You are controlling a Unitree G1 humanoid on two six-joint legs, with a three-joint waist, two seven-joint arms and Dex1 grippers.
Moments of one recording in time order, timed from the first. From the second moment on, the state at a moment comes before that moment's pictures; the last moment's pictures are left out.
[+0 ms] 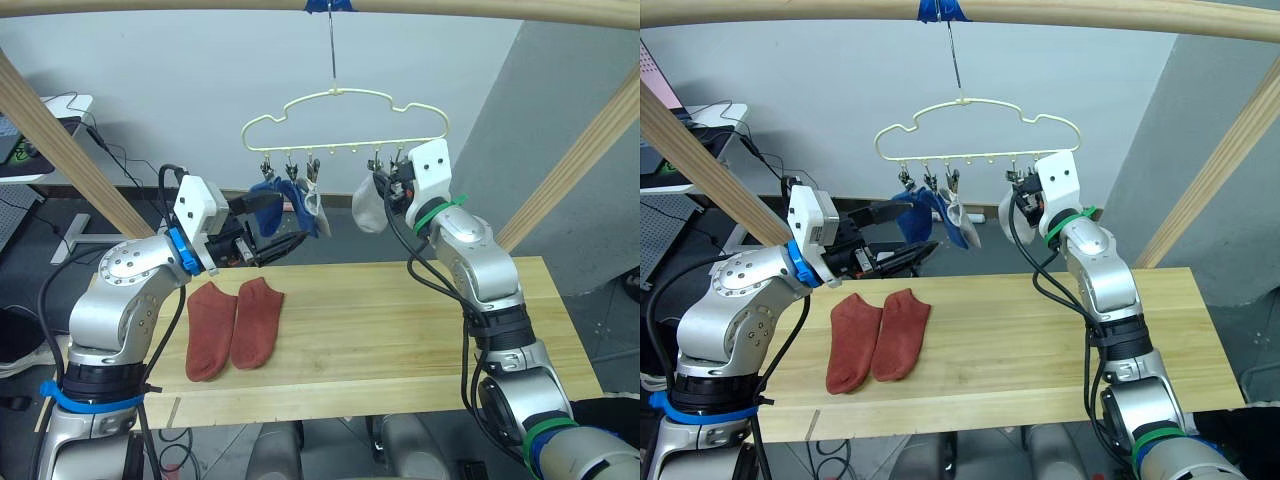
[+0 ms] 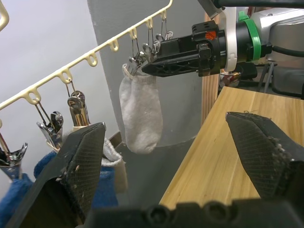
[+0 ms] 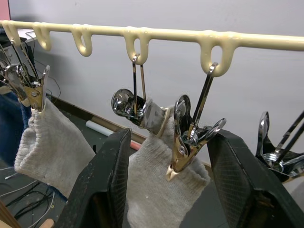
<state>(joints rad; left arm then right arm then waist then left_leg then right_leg) -0.41 0.64 0.12 -0.22 -0.55 0.45 -0.87 -0.73 -0.18 0.06 0.07 0.09 0.49 0.24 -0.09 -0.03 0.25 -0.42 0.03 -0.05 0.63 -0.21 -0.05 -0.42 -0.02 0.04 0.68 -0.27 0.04</state>
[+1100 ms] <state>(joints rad) -0.42 0.64 0.11 -0.22 -0.54 0.45 -0.87 -0.73 -0.08 0.03 0.01 0.05 0.58 0.04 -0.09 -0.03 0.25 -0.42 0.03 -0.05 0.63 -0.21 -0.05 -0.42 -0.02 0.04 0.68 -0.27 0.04</state>
